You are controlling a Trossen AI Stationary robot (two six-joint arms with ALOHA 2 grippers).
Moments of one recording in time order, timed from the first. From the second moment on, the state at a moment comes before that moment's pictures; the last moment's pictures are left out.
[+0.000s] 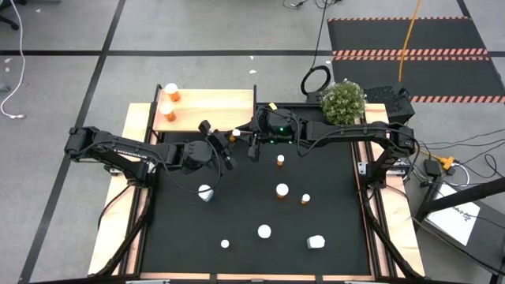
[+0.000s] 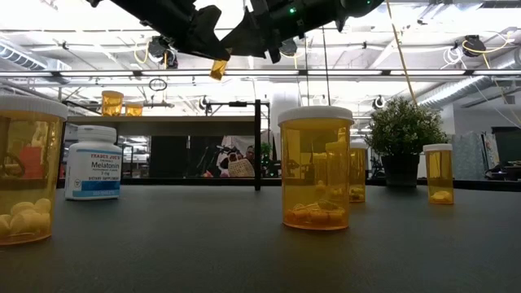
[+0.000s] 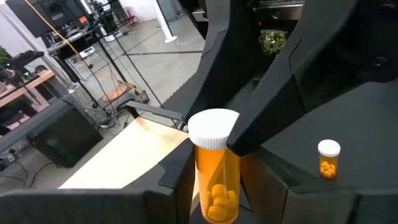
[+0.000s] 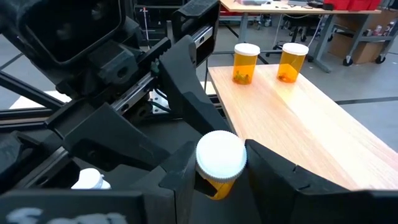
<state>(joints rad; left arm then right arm) -0.06 1.30 0.84 0.12 -0.76 0.10 -0.17 1.68 1.26 0.15 0.00 -0.01</state>
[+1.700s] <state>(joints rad) -0.09 1.24 0.84 0.37 -0.60 0.02 -0.15 1.63 1.13 0.36 -0.06 -0.10</state>
